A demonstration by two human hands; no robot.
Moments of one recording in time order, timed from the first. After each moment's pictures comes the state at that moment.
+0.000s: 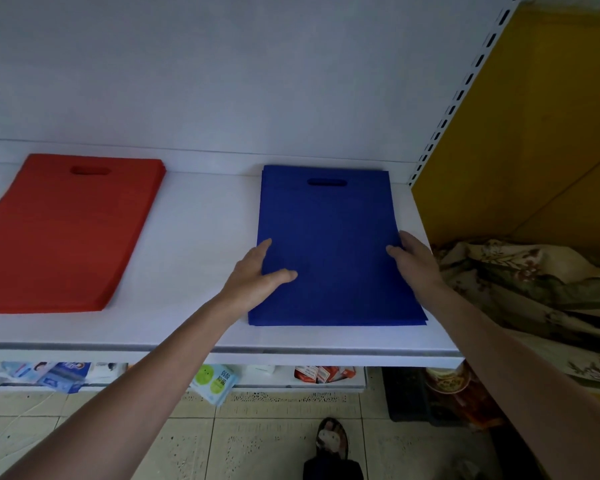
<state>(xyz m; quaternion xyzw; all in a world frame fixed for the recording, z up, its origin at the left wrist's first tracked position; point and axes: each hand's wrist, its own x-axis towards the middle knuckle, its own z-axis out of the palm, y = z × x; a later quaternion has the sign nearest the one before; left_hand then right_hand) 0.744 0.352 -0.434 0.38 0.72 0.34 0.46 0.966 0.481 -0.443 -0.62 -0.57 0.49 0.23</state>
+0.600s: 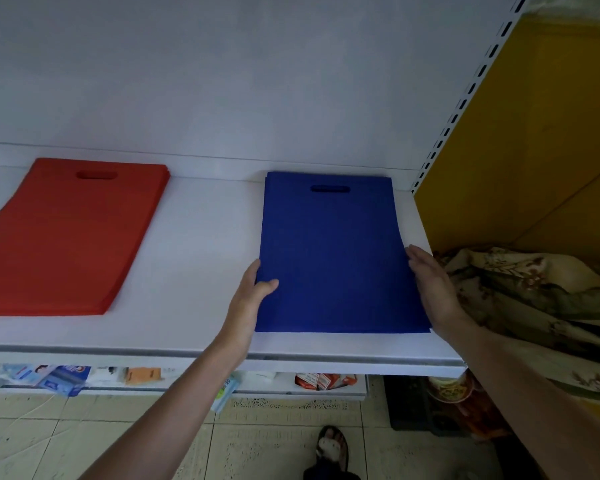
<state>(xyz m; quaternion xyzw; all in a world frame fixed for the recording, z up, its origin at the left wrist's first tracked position) 0.764 0.322 -0.447 0.26 0.60 0.56 0.51 0.995 0.474 -0.462 -0.56 -0.48 0.60 0.31</state>
